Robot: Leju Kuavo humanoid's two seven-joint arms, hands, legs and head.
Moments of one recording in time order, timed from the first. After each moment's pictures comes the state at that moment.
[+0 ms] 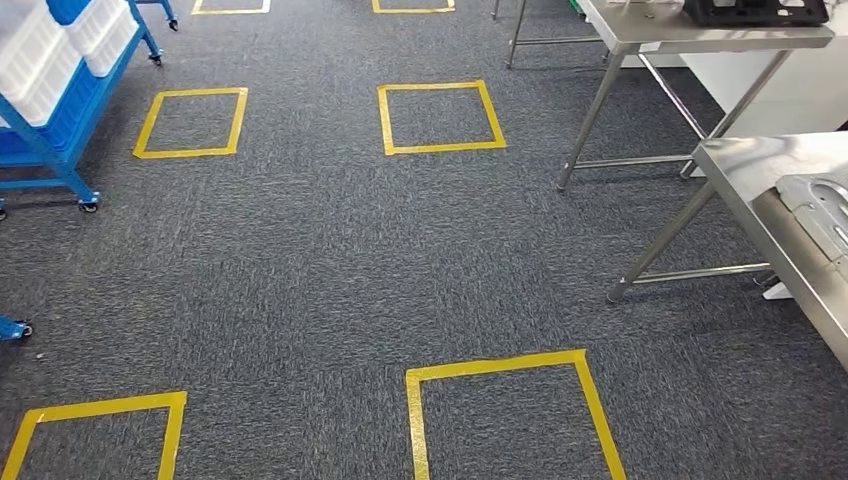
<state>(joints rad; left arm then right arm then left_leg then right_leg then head) -0.06 -0.19 1.49 -0.23 -1.01 0.17 -0.34 -0.02 0.01 -0.28 -0.25 0.78 -0.08 0.17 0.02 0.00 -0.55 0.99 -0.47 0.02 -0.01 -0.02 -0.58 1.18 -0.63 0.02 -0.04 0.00</state>
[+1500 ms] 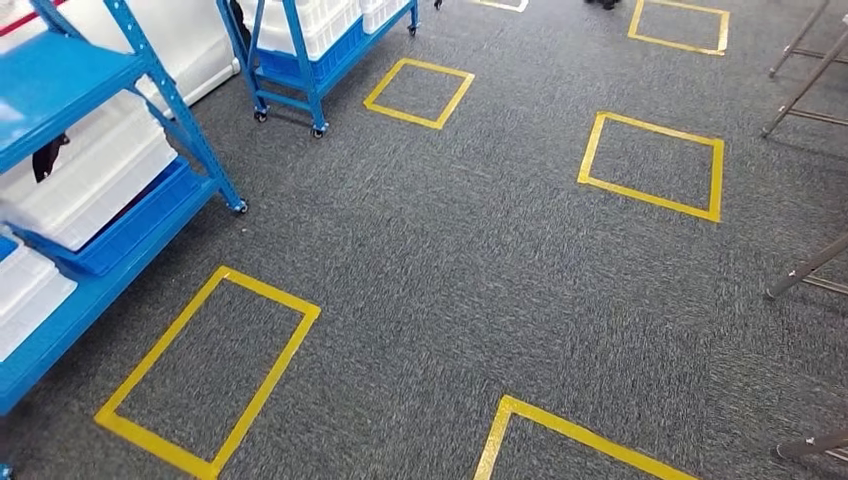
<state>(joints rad) -0.03 -0.09 1.37 -0.21 -1.17 0.11 -0.46 -0.01 0.05 -0.44 -0.18 0.70 -0.10 0.02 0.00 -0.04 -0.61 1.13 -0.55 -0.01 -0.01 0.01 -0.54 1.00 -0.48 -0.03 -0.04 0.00</state>
